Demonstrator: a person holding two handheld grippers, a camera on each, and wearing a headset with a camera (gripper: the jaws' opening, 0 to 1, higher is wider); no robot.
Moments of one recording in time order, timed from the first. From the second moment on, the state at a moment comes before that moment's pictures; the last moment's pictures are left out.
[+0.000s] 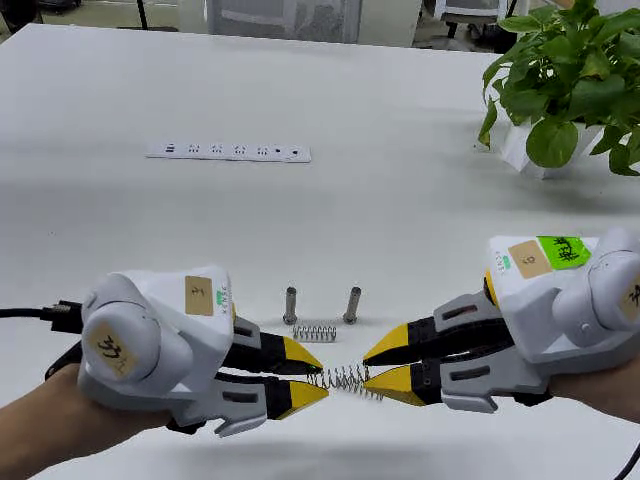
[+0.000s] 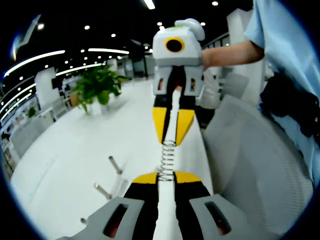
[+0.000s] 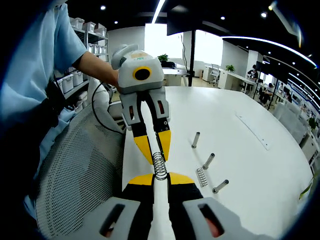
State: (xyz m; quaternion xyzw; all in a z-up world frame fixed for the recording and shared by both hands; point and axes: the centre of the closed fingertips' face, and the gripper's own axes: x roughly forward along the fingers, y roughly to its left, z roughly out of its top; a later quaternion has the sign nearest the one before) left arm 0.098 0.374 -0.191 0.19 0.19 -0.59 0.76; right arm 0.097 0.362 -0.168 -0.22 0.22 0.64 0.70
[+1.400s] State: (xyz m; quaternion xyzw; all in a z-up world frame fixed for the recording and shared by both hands) left arm 0.113 0.370 -0.197 0.15 0.19 -0.56 0.79; right arm 0.103 0.400 -0.152 -0.39 0.15 0.64 0.64
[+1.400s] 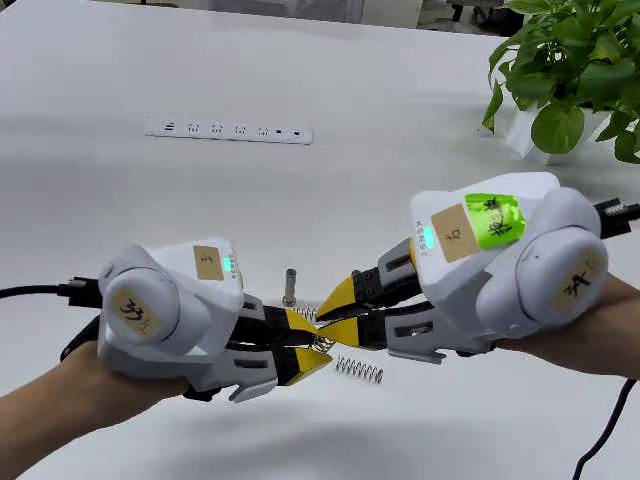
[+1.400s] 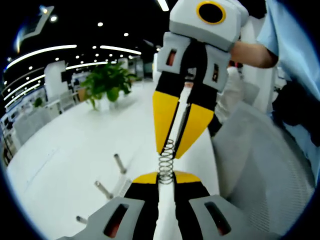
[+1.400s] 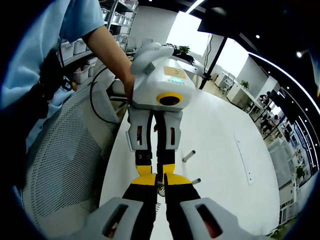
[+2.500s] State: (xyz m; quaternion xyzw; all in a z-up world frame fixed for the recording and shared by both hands) left arm 0.111 0.362 -0.189 0.17 0.17 -0.57 0.78; right arm 0.104 0.380 -0.175 -0.36 0.28 0.67 0.59
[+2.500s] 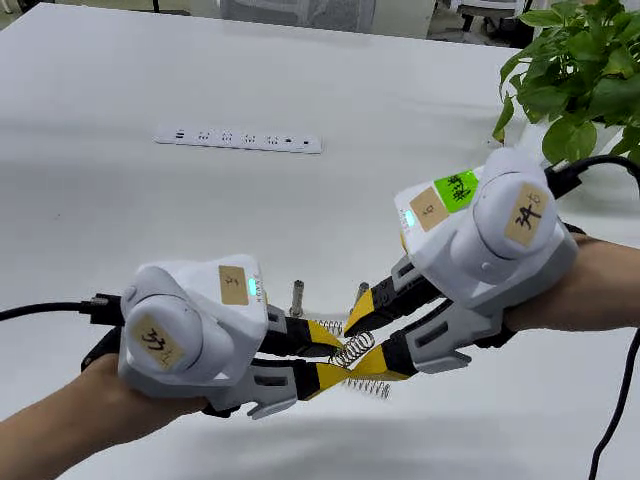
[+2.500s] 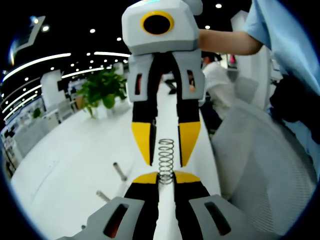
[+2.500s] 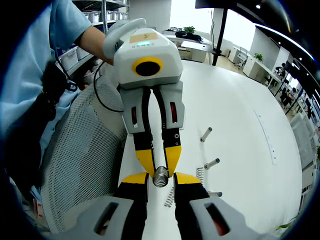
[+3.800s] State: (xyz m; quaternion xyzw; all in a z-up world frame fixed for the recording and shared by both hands) left arm 0.105 0.360 -0.193 0.16 0.18 -0.57 0.78; right arm 0.097 0.382 -0.180 -0.38 0.28 0.68 0.56
